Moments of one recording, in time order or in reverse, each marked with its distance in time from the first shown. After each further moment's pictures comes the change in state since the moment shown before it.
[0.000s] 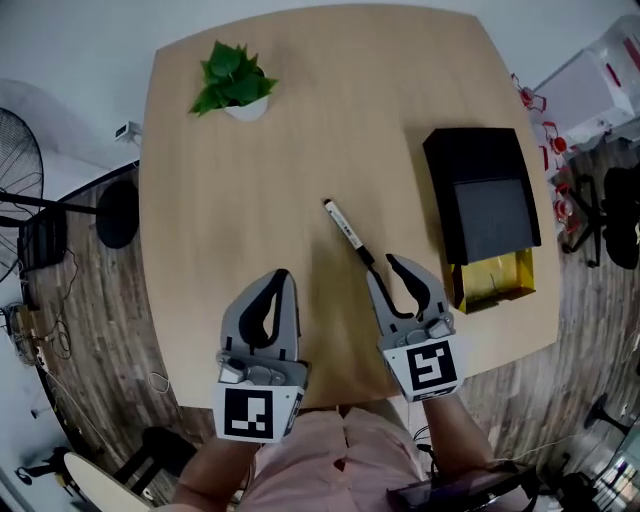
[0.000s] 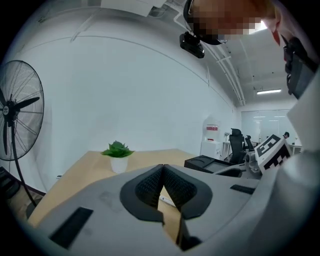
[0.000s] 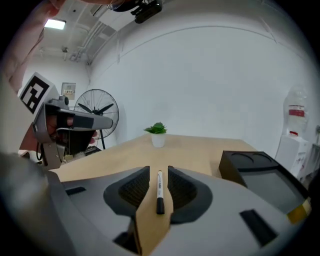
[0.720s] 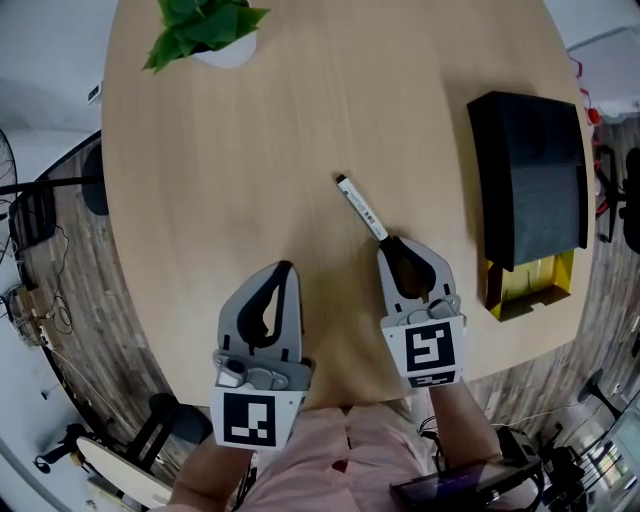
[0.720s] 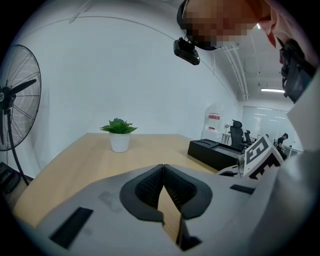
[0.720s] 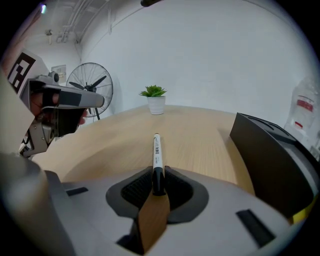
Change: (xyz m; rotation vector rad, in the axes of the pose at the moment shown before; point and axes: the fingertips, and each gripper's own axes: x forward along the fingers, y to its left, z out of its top) left arm 0.034 0.023 -0.085 -0.069 0.181 -0.013; right arm 0.062 -0.002 -0.103 0.019 0.319 -0.004
